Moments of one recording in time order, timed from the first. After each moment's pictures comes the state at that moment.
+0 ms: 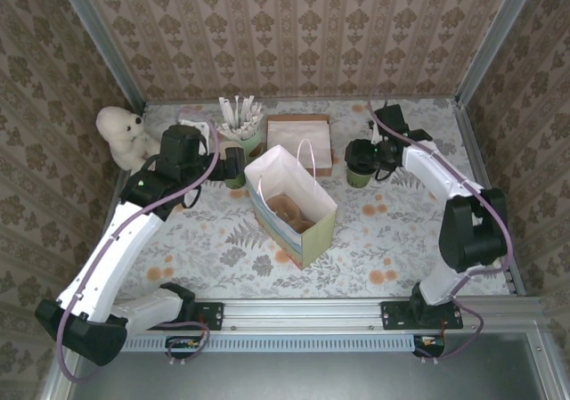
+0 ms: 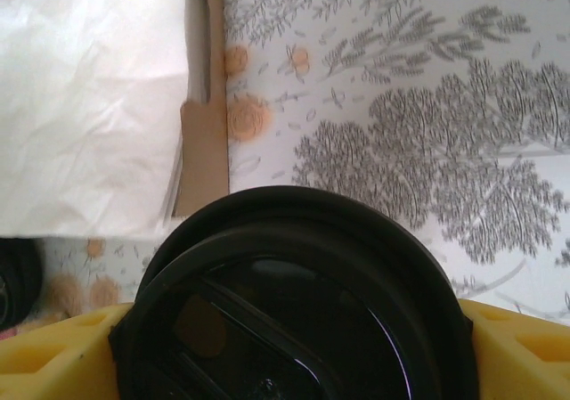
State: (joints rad) left arm -0.48 1.07 1.21 -0.75 -0.09 -0.34; right arm 0.18 1.63 1.27 -0.65 -0.13 0.37
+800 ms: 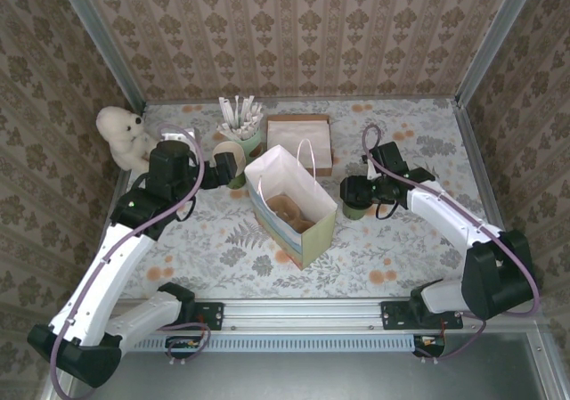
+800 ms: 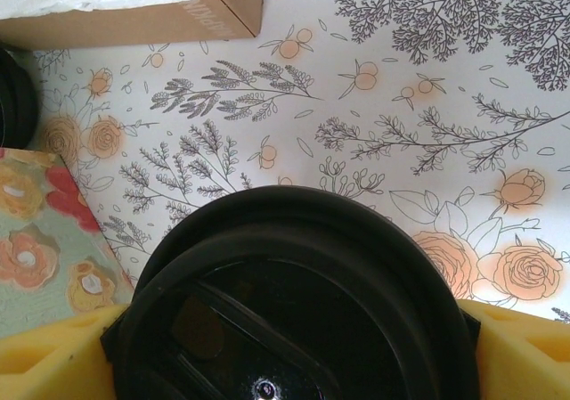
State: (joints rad) left arm -0.47 0.94 1.10 -0.70 -0.12 -0.43; right arm 0.31 1.36 0.93 -0.59 -0.11 0.37
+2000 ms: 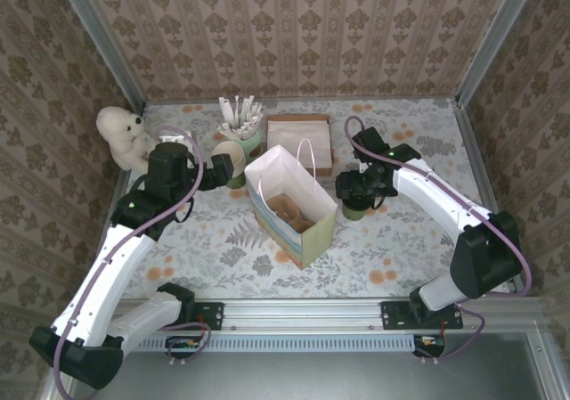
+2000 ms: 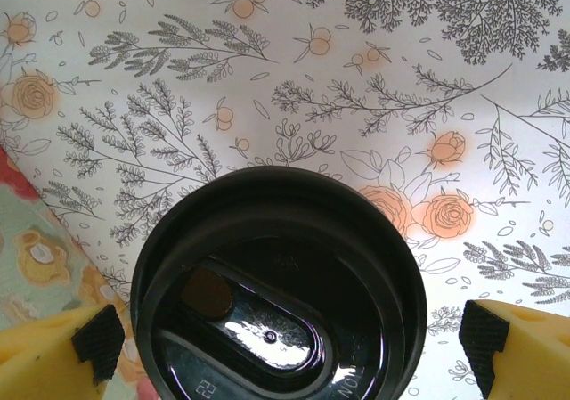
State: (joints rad) left arm -0.44 0.93 1.07 -0.70 -0.12 -0.43; right arm 0.40 1.50 1.22 -0.95 0.06 0.37
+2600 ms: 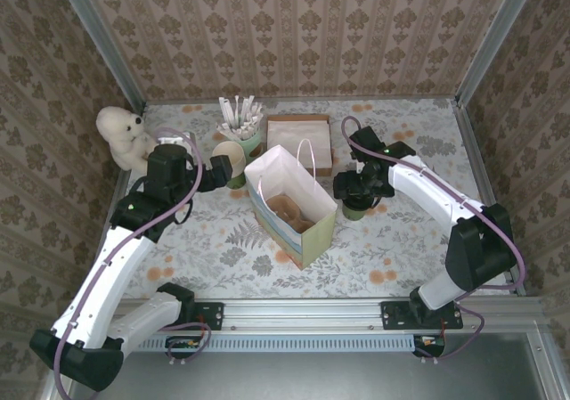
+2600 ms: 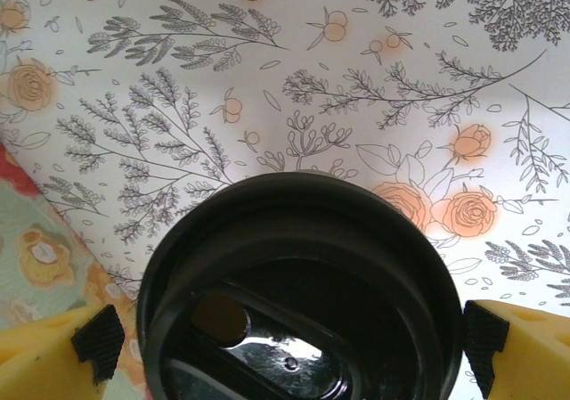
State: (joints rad) left arm -0.43 0.92 1.05 -0.70 -0.12 -0.43; right arm 0.40 1.55 1.24 -0.96 0.03 0.38
